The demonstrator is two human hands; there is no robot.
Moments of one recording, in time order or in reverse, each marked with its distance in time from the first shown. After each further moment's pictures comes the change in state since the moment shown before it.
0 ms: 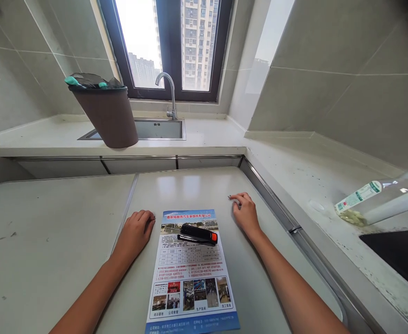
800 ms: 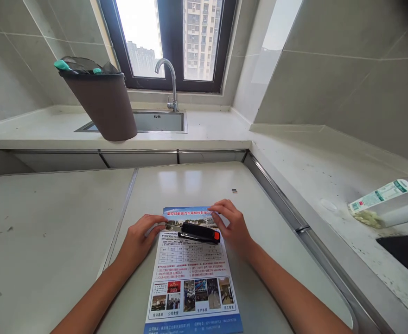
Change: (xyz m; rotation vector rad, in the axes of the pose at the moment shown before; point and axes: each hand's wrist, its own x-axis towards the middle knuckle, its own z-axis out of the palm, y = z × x) left_hand -0.013 0.032 -0.009 -0.432 0.011 0.017; right_hand -0.037 -0.087 -0.005 0.362 -0.181 -0.327
